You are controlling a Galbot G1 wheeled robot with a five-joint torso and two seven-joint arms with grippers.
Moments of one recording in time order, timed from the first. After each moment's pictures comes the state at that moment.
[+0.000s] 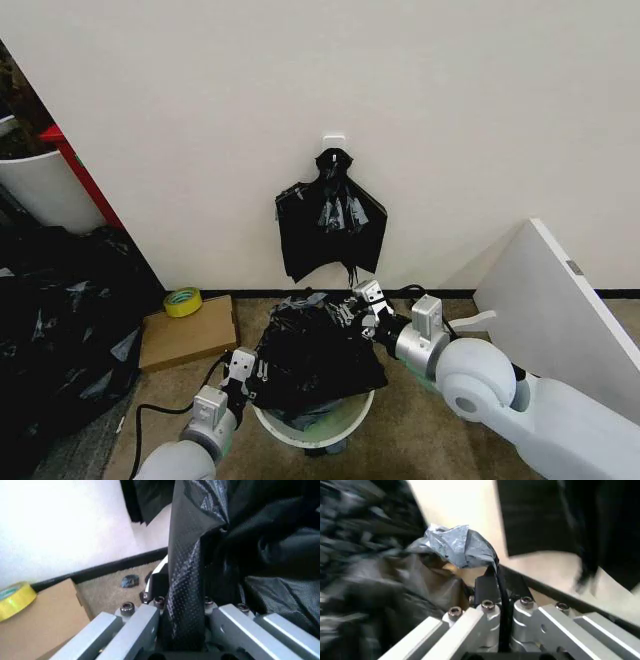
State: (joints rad) left arm 1.51 -0.88 -0.14 -2.19 -0.40 0.20 -0.31; right arm -0.79 0.72 -0.22 2.15 0.98 -0.43 0.27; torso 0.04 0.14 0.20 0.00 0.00
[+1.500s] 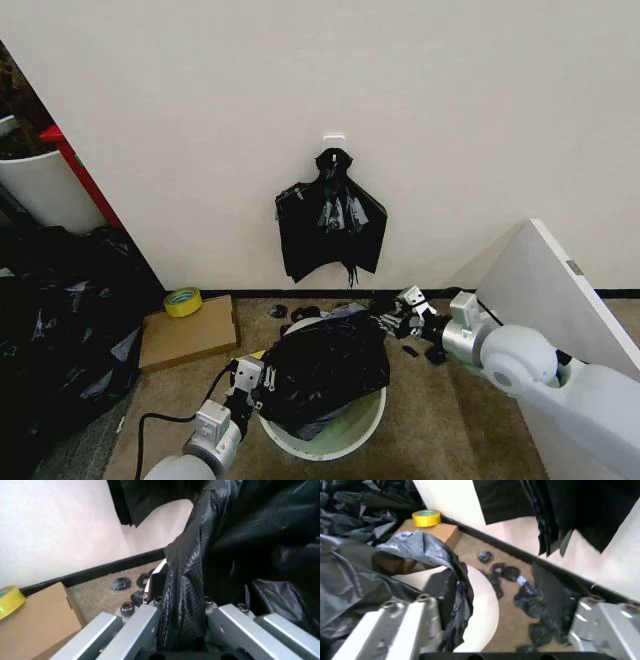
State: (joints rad) left arm 1.55 -0.89 -0.14 -2.17 -0.35 0.15 -0.28; right arm -0.86 0.52 -0.07 2.02 1.08 -0.41 -0.07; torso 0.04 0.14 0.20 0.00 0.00
